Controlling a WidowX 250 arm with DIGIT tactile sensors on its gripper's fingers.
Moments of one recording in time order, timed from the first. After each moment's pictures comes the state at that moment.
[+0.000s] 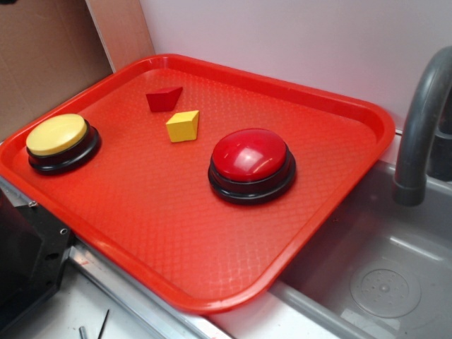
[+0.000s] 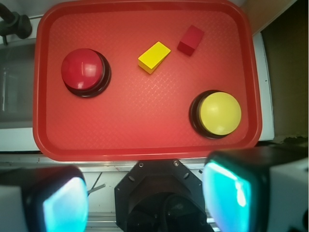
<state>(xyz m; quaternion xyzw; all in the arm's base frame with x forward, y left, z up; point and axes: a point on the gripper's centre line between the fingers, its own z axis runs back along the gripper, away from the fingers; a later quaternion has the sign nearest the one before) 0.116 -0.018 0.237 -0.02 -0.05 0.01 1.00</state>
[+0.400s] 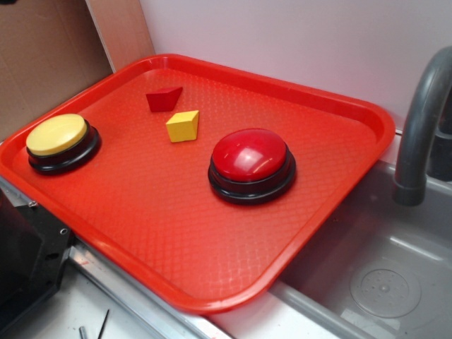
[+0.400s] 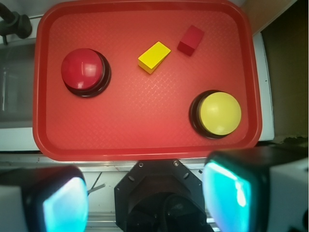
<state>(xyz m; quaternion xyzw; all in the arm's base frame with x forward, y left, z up) 0.116 -0.018 0.232 -0.02 -0.04 0.01 1.00</state>
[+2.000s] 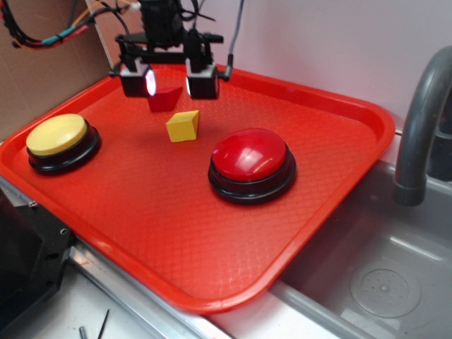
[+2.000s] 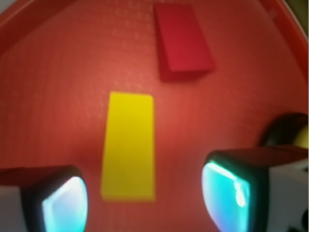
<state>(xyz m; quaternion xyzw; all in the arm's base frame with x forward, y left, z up) 0.263 0.012 0.048 0.04 0.03 0.32 0.95</state>
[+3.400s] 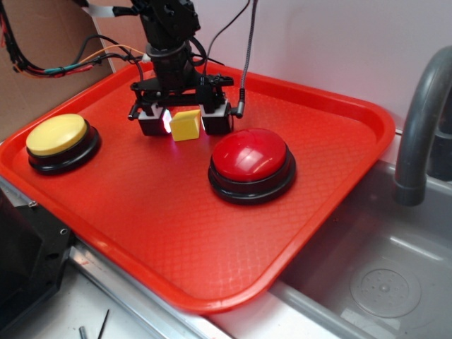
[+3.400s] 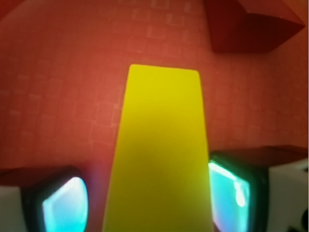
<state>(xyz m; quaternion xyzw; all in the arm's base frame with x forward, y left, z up) 0.261 0.004 0.021 0.01 -0.04 0.32 0.94</state>
